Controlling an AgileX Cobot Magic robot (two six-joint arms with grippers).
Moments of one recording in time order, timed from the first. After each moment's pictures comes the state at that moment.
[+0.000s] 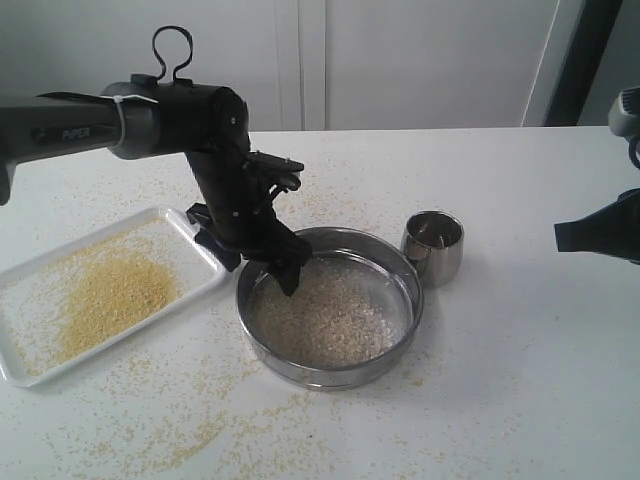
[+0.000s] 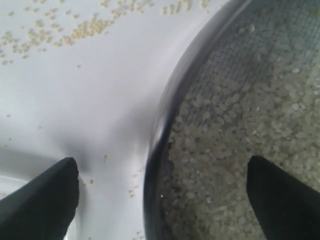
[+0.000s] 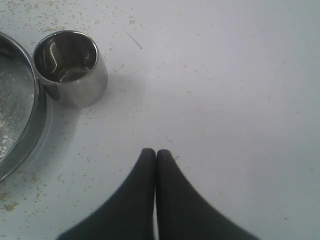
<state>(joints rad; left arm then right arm) -0.56 2.22 -1.78 -0.15 1.03 0.13 0.08 1.11 -0.70 0.09 0.43 -0.14</state>
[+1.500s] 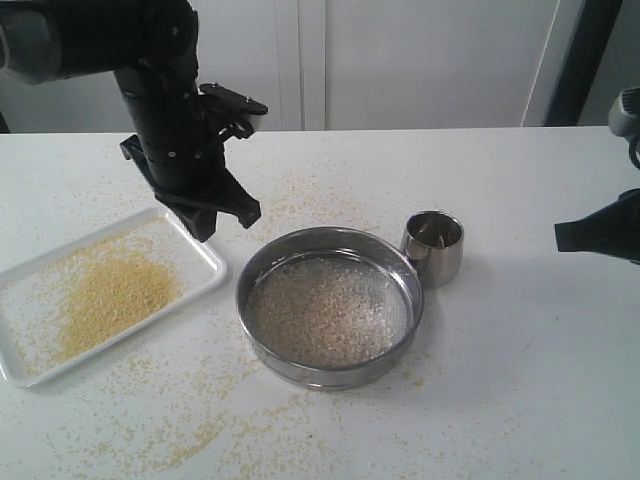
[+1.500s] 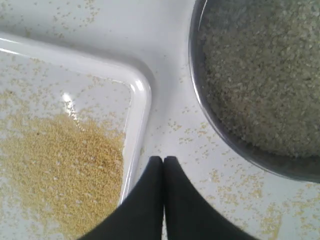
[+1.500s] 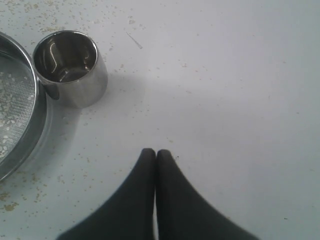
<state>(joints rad) -0.56 1.92 -1.68 0.03 1.21 0.13 0.08 1.11 -0.70 0.09 0.43 -0.14</state>
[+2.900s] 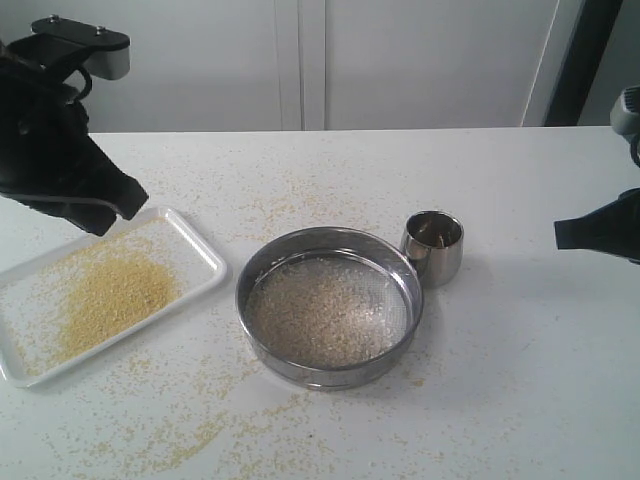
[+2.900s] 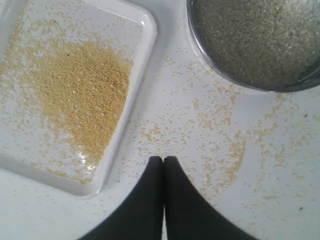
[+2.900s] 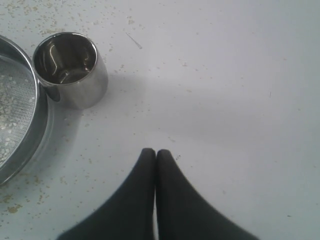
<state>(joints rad) -0.50 1.38 -1.27 -0.01 1.14 0.09 0.08 1.11 -0.70 0.09 0.43 -0.12</state>
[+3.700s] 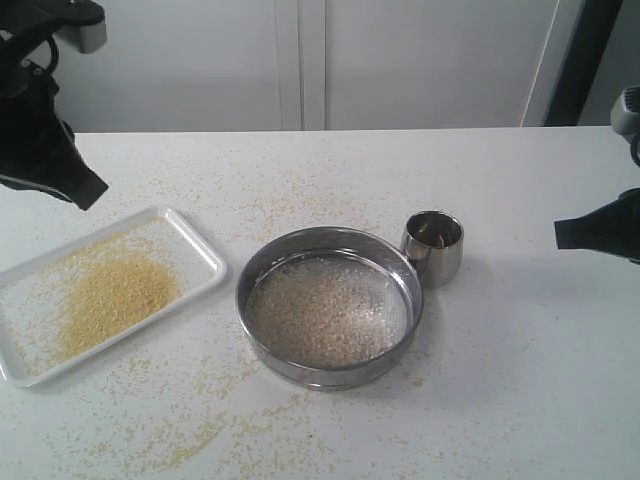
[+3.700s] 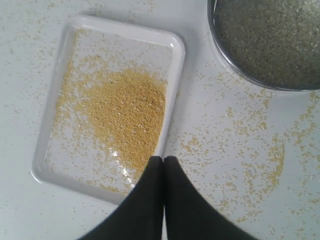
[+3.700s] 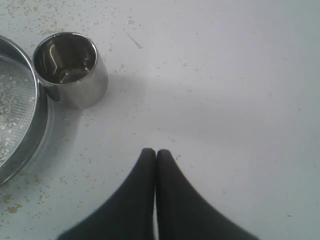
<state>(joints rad) -0.50 1.30 -1.27 0.08 1.11 0.19 0.08 1.11 -0.70 0.09 0.43 -0.12</state>
